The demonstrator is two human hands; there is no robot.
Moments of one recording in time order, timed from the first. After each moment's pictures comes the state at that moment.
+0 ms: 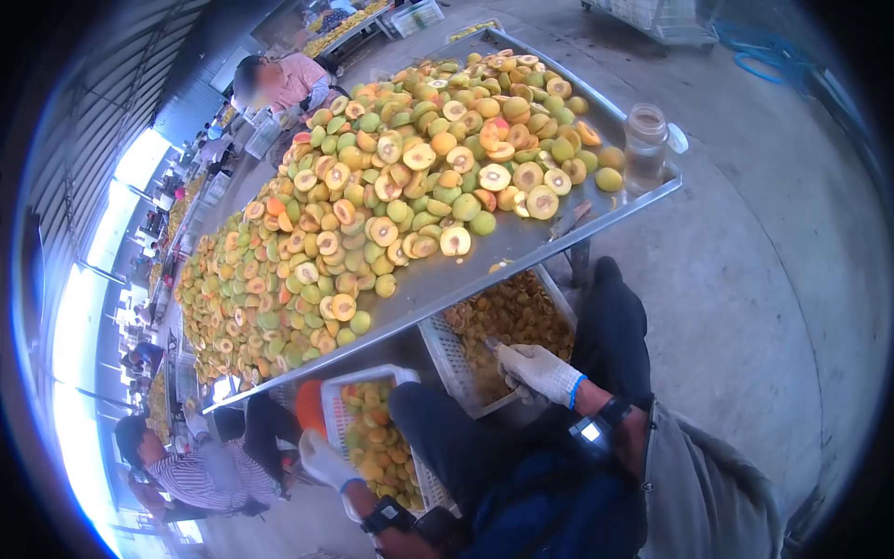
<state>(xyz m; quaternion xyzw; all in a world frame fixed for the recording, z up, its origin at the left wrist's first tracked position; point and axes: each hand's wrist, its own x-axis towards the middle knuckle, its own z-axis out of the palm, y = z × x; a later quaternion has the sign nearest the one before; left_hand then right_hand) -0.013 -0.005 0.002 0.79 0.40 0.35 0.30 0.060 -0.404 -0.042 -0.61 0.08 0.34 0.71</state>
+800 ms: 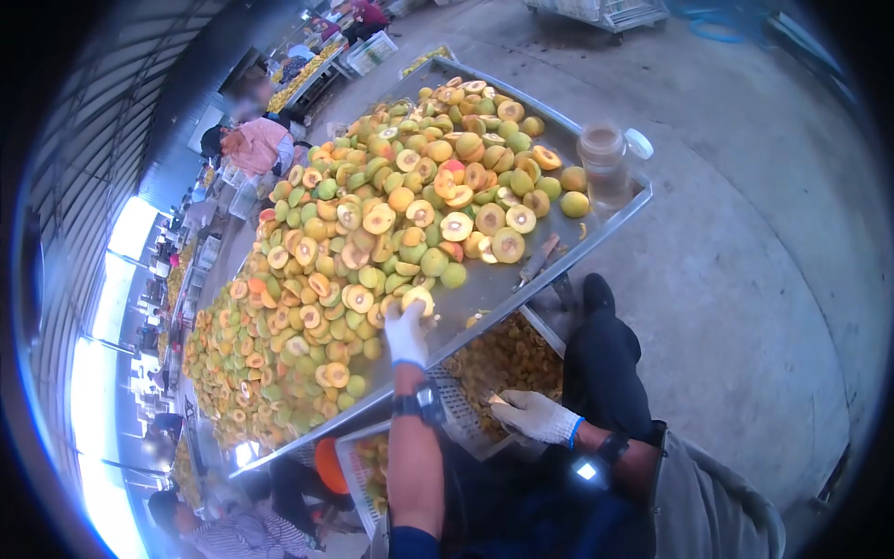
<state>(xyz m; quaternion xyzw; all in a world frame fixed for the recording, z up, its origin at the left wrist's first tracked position) 0.277 -0.239 -0.047 0.70 0.11 -0.01 0.71 0.061 -0.425 -0.062 -0.58 0.07 0.31 0.76</state>
